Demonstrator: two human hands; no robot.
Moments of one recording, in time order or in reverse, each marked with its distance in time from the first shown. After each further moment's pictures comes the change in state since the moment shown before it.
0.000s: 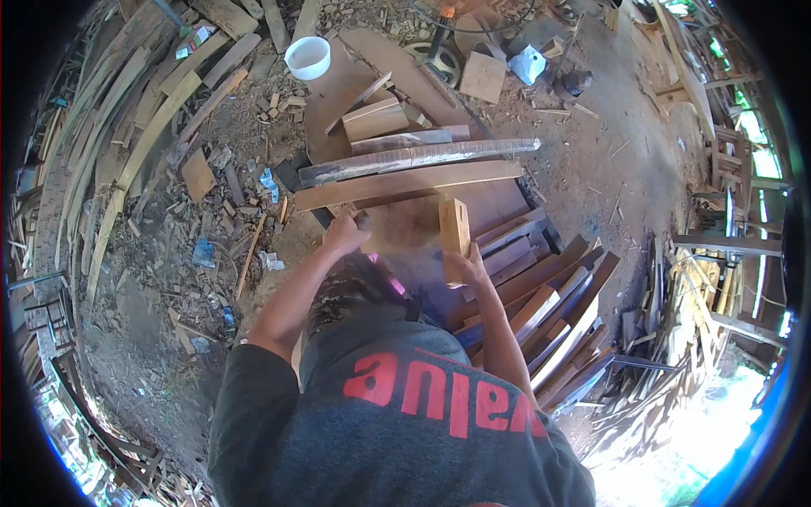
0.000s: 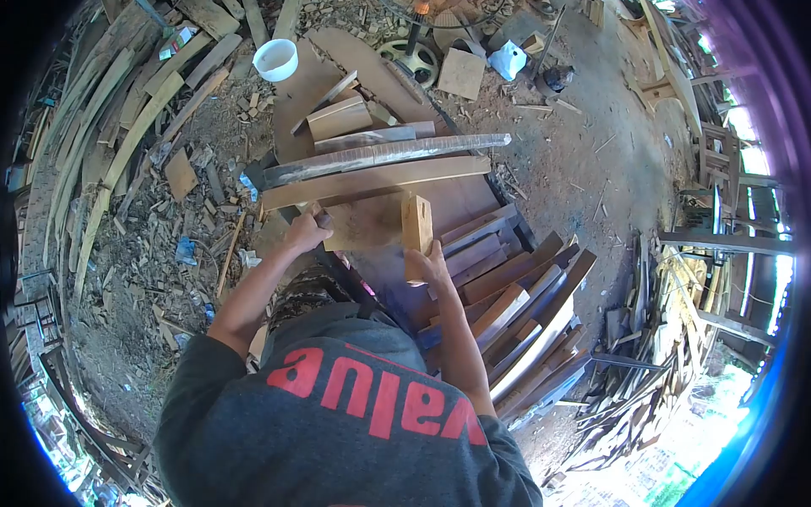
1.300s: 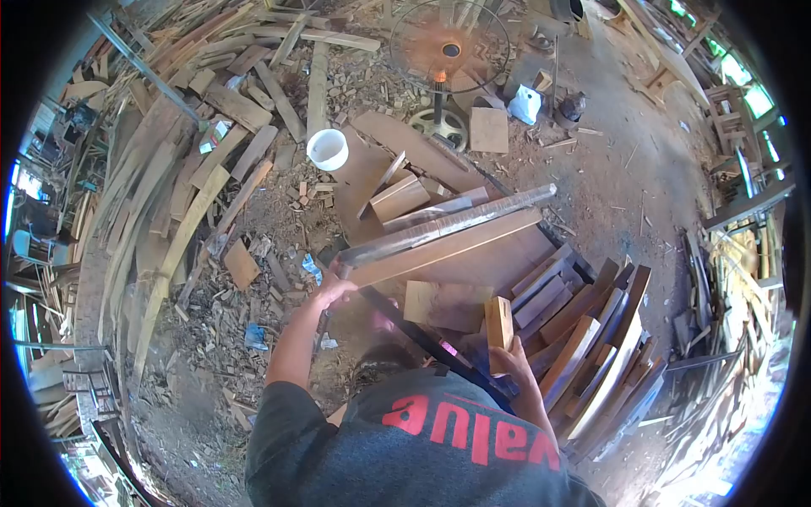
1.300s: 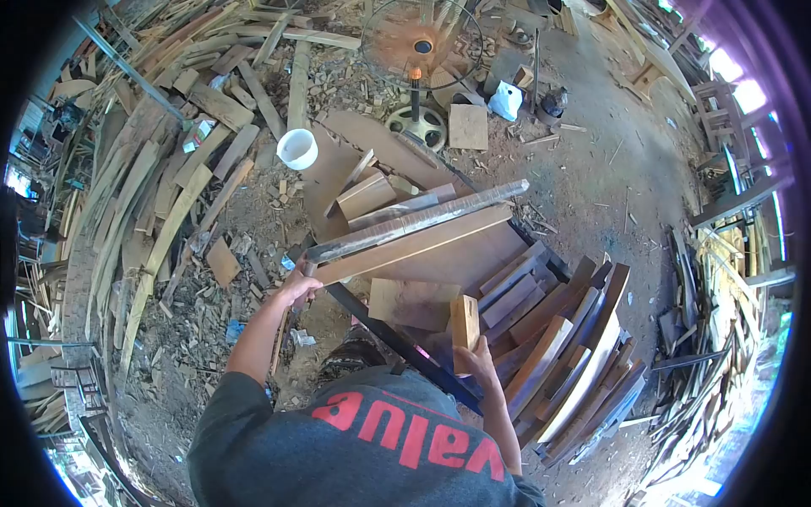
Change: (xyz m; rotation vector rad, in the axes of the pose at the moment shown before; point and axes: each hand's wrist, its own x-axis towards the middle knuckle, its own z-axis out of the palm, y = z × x) left_hand 0.050 -0.083 -0.114 -0.537 -0.150 0.025; right_hand -0.084 0.076 0.013 0.051 0.140 0.082
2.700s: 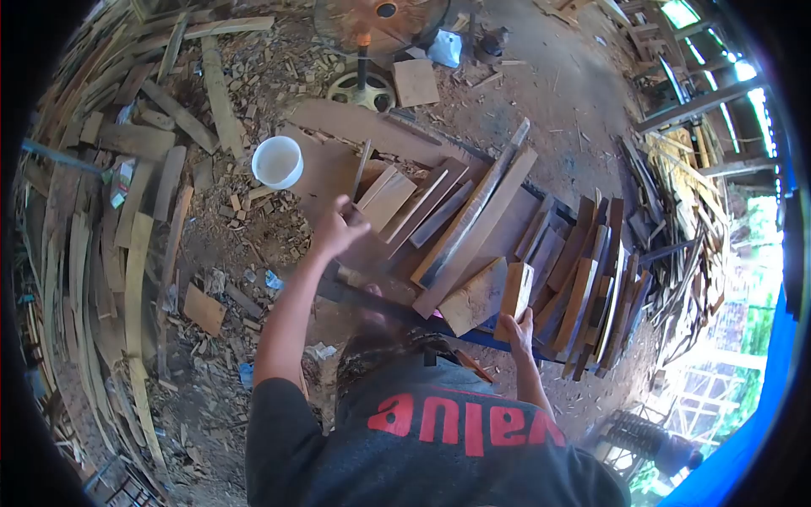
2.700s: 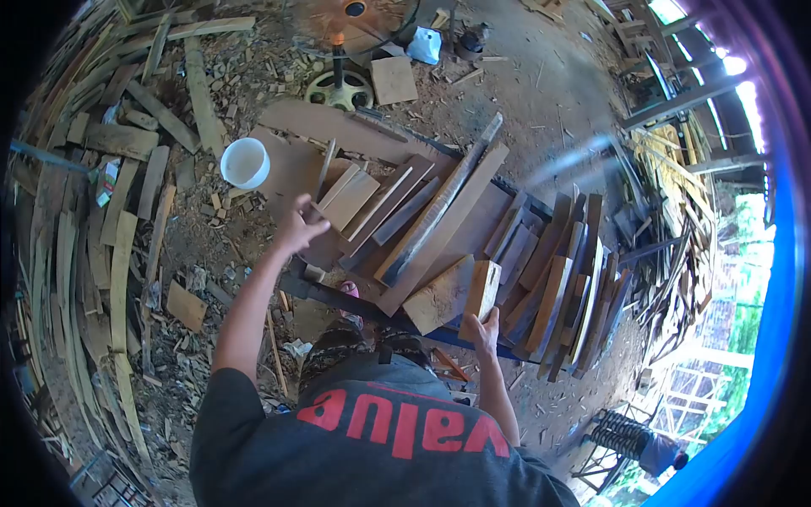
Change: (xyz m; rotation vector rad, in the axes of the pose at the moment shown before) left_hand 0.173 0.108 -0.027 0.447 -0.143 0.550; right_hand -0.034 -0.074 0.118 0.253 0.604 -0.005
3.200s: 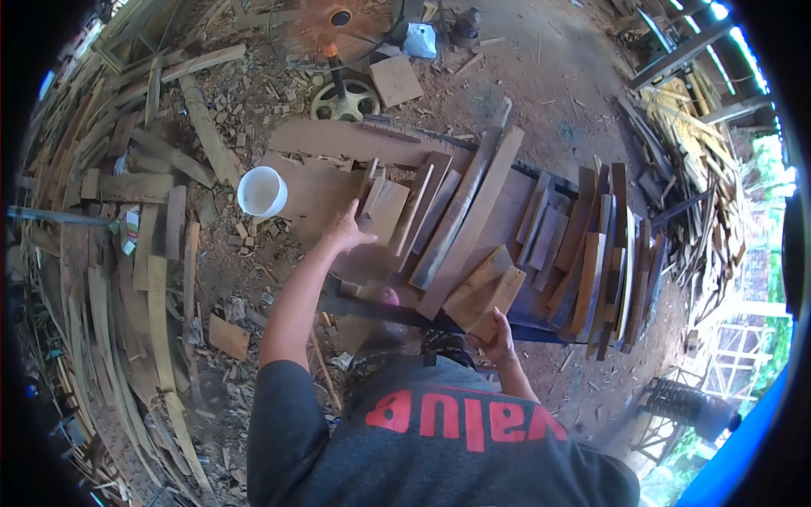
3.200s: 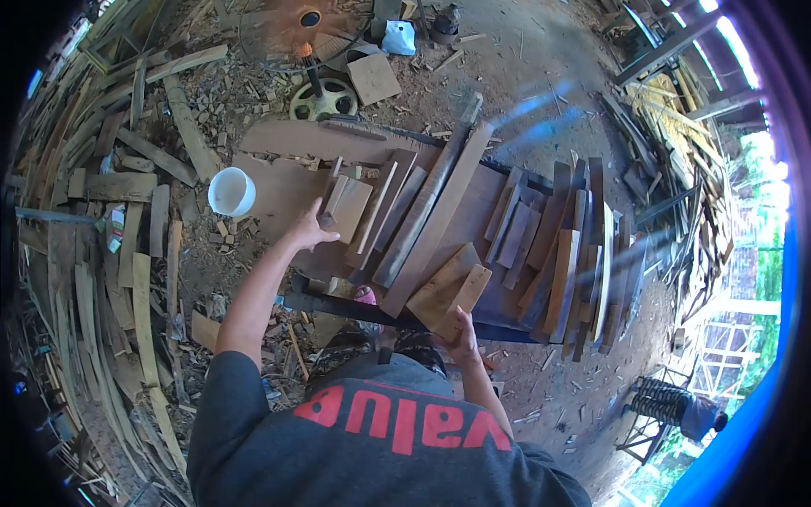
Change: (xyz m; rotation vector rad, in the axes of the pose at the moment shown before) left_hand 0.052 0.031 0.024 0.443 -0.427 -0.175; right_hand -0.028 0.043 0.054 0.886 -0.240 0.643
